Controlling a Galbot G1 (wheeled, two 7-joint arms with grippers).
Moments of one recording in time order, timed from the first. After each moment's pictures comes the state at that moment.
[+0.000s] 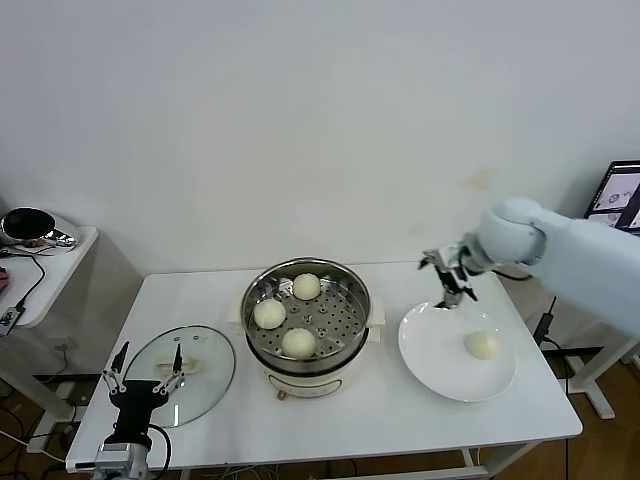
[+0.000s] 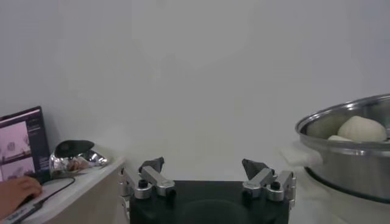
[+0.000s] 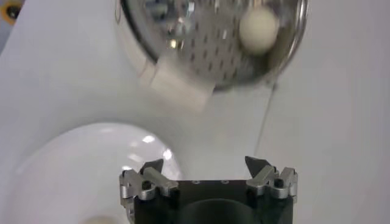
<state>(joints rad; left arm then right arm) 1.65 -1.30 -0.67 -2.07 -0.01 -0.04 -0.16 0.35 0.58 -1.04 1.52 0.01 -0.28 -0.99</state>
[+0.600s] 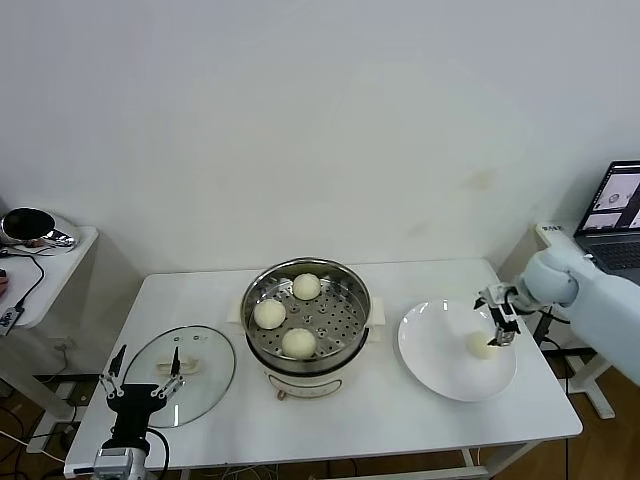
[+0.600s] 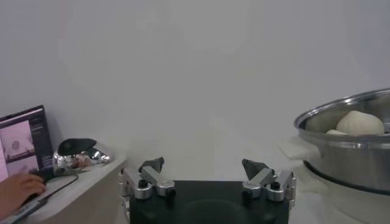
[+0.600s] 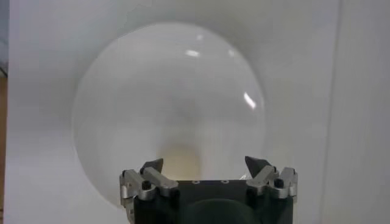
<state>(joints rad) 1.67 -1.32 -0.68 -2.09 0.01 -0.03 -0.16 -0.08 0.59 -0.65 1.29 -0.26 -0.13 -1.08</state>
